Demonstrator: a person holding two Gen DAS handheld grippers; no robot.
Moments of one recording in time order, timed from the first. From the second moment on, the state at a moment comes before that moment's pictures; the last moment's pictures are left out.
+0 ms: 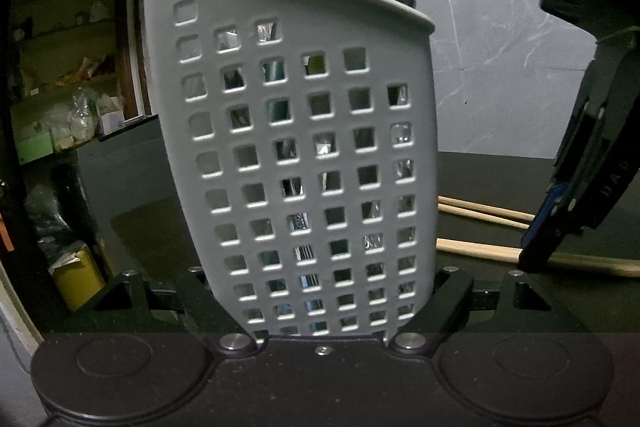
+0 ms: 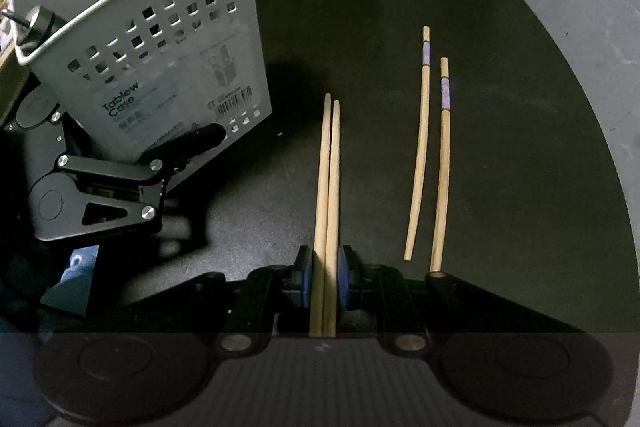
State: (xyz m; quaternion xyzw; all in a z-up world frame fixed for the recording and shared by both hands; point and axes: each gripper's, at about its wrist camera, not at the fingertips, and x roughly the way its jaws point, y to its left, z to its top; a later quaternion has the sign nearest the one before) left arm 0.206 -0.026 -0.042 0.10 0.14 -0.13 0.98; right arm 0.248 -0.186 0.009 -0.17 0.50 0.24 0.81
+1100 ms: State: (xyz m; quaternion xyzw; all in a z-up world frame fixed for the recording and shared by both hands) left arm 0.209 -0.024 -0.044 0.10 0.14 -0.13 0.98; right arm 0.231 -0.225 0.005 -0.03 0.46 0.28 0.84
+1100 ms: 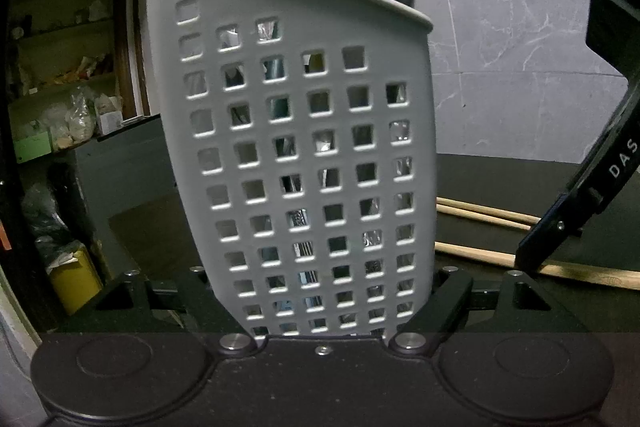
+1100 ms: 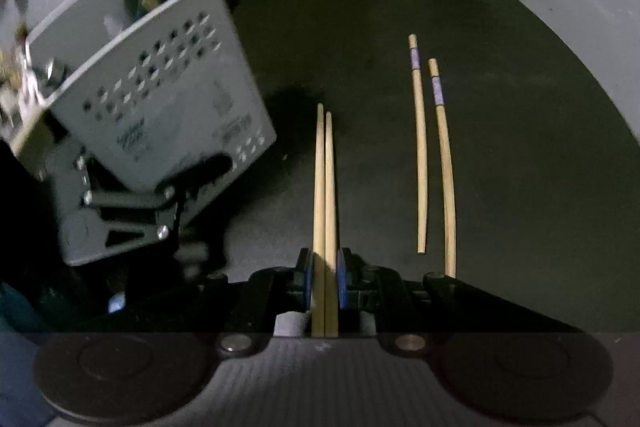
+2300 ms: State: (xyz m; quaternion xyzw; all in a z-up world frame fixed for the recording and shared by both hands) left arm 0.211 -0.028 -0.044 0.10 0.15 -0.13 0.98; right arm 0.177 -0.185 0.003 -0.14 0.42 0.29 0.85
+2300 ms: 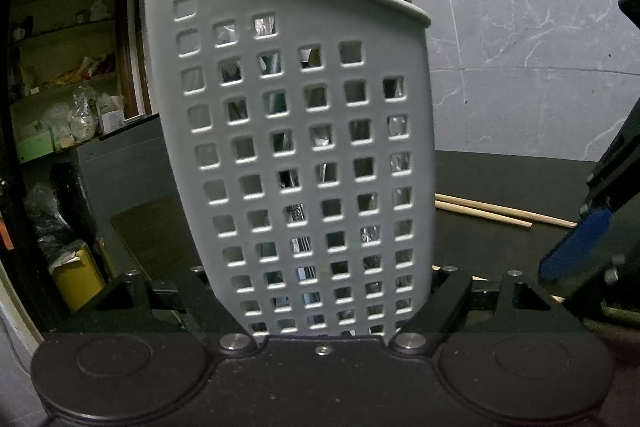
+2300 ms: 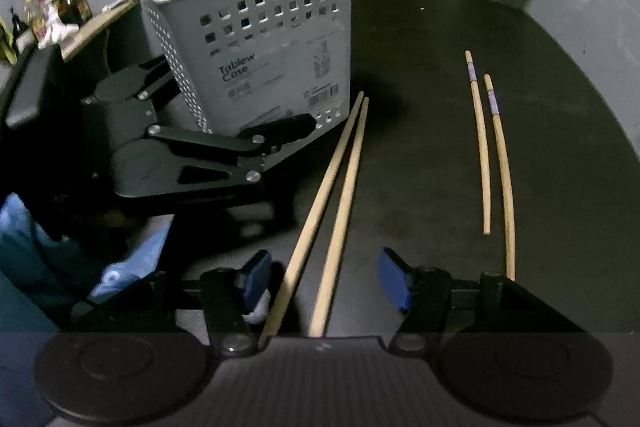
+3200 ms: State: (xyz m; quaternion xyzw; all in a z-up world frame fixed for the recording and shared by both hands) left arm 0.212 -0.018 -0.045 0.09 0.14 -0.14 0.98; right arm 0.147 -0.274 0.008 0.07 0.51 0.15 0.84
